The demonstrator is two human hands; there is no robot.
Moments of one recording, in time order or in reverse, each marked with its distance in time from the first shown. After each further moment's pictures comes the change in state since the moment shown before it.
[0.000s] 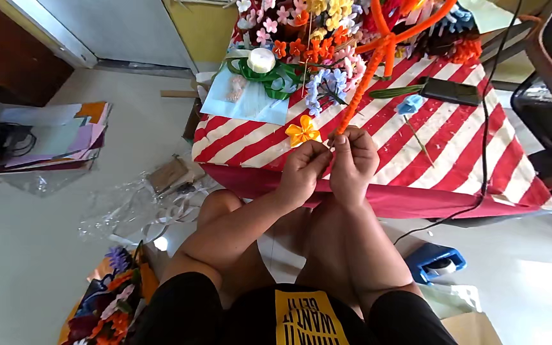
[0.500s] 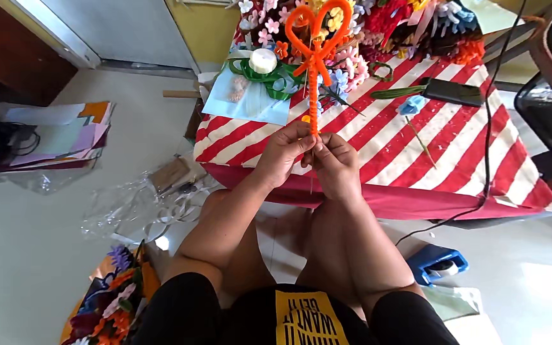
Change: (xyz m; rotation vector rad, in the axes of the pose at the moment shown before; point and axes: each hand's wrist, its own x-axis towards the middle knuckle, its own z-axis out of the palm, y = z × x) left_hand 0.022 0.028 -0.037 -0.115 -0.080 -0.107; right_hand -0.004 -0.005 0.008 0.341 -0.198 0.458
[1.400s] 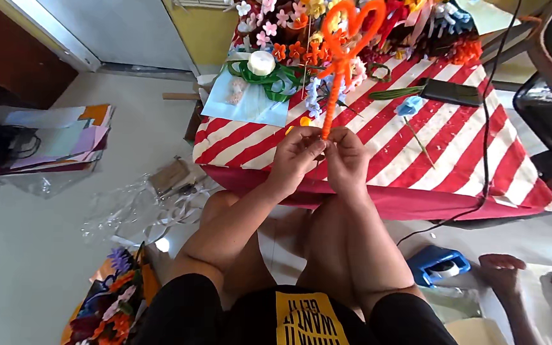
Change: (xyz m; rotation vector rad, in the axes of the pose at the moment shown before) left_hand -0.003 -0.020 0.020 0.098 0.072 0.209; right_hand 0.009 -0.001 -0.018 -0.557 0.057 -0.402
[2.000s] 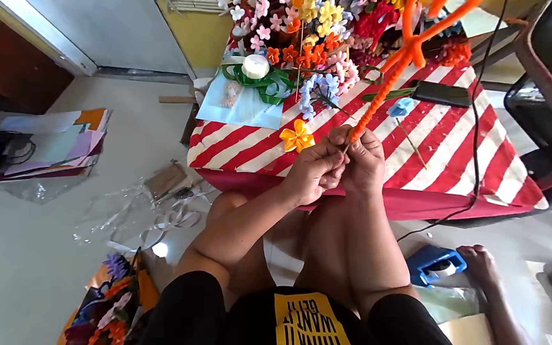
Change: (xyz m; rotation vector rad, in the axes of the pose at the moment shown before) left_hand 0.002 -0.003 0.036 -0.450 -0.191 -0.421; right_hand 0.009 0.004 -0.031 0.783 -0.018 0.225
